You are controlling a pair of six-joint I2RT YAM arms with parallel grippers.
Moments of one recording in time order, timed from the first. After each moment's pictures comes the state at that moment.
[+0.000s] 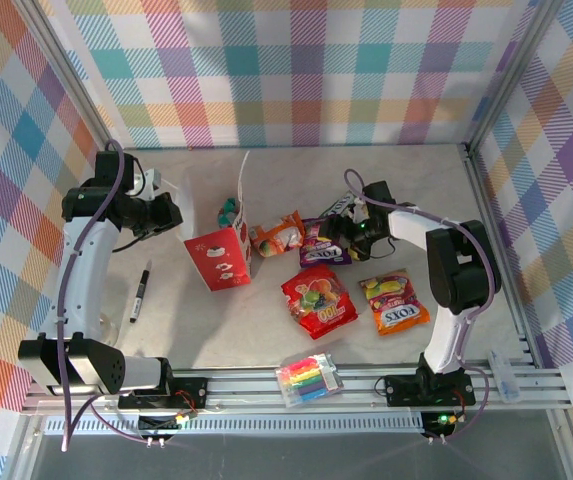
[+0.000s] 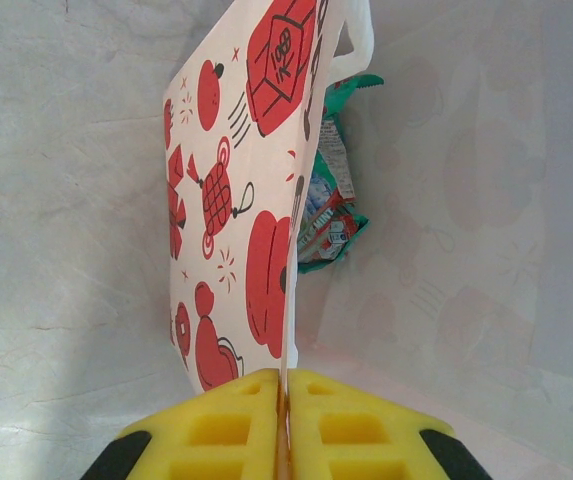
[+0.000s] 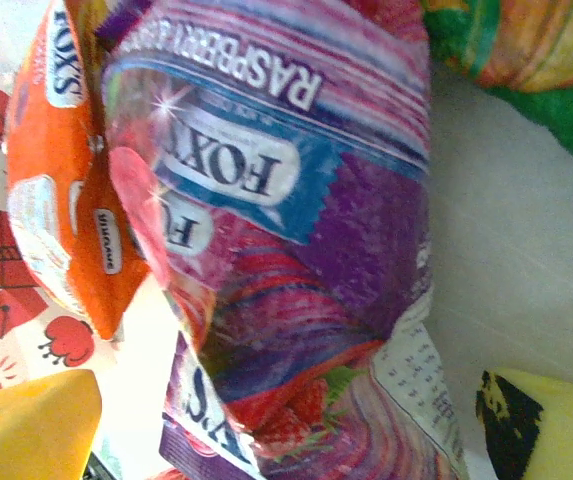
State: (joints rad) left arm 0.04 1.33 1.48 -1.18 0.34 -0.31; right arm 0.28 1.88 1.17 -0.43 -0.64 0.57
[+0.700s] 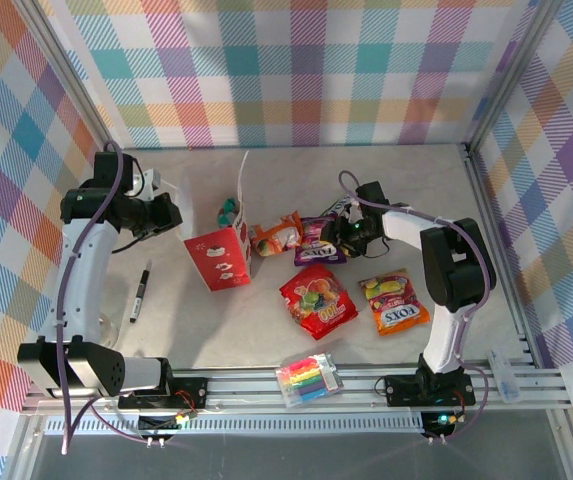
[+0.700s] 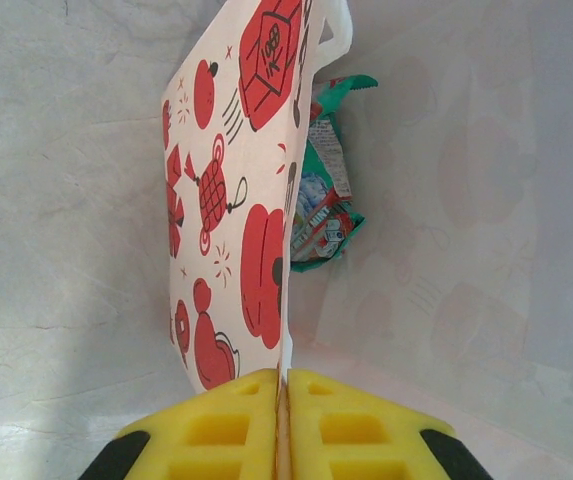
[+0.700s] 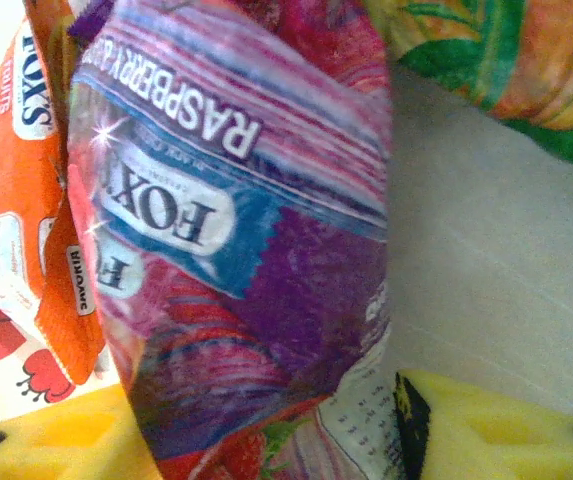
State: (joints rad) left arm 0.04 1.32 1.48 -1.19 0.34 -0.31; right arm 0.32 1.91 1.18 -0.41 -0.57 0.62
